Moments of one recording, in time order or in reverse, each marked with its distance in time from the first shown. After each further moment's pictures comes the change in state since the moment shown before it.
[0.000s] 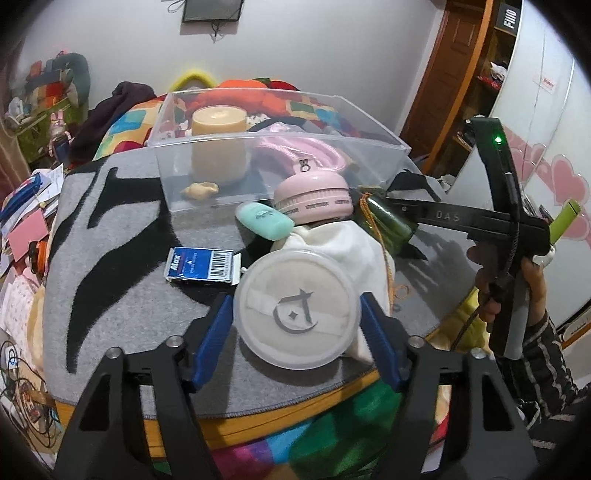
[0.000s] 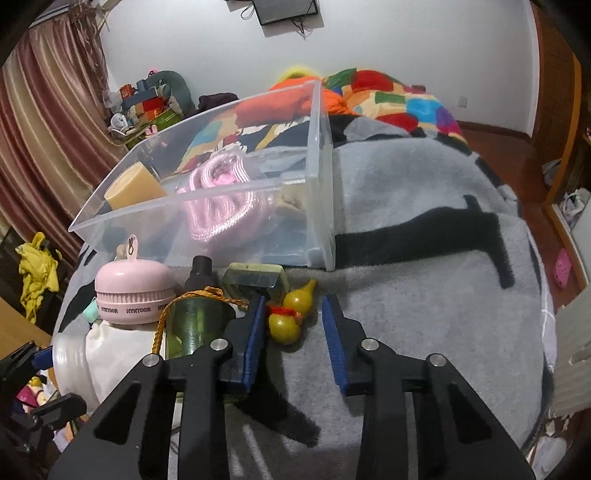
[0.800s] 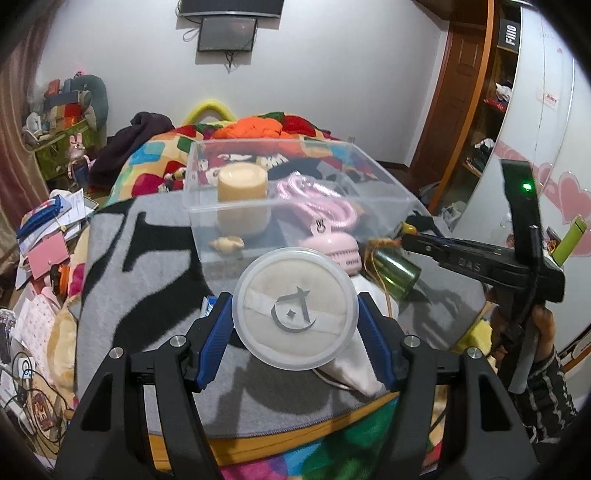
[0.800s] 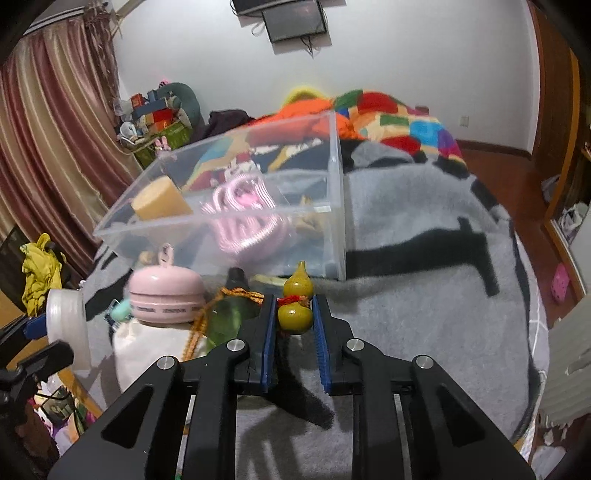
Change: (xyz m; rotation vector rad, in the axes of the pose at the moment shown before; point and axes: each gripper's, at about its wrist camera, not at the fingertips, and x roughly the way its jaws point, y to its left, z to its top) left arm -0.031 0.005 0.027 -0.013 -0.126 0.067; right arm -0.036 0.020 0.001 -0.056 -0.099 -0.010
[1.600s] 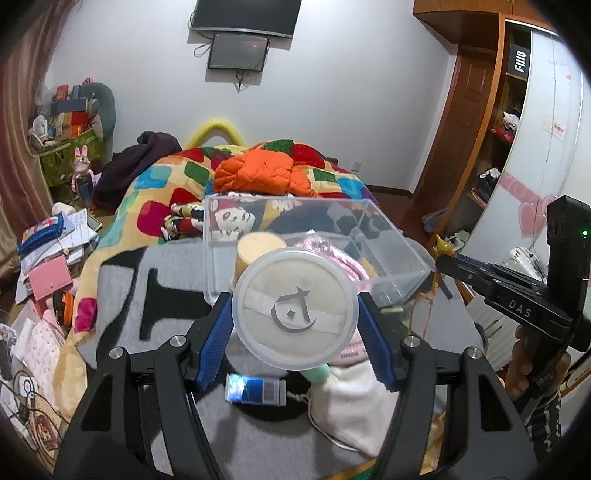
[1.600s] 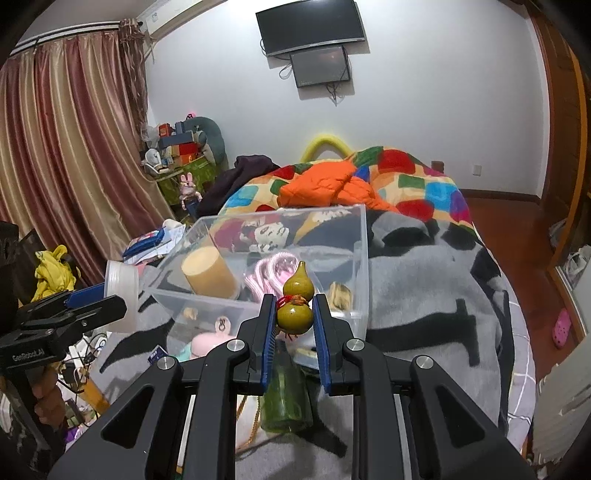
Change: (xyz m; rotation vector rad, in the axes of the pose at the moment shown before) left arm 0.003 0.023 0.061 -0.039 -0.078 0.001; right arm -0.040 0.024 0.043 -0.065 -0.159 0.055
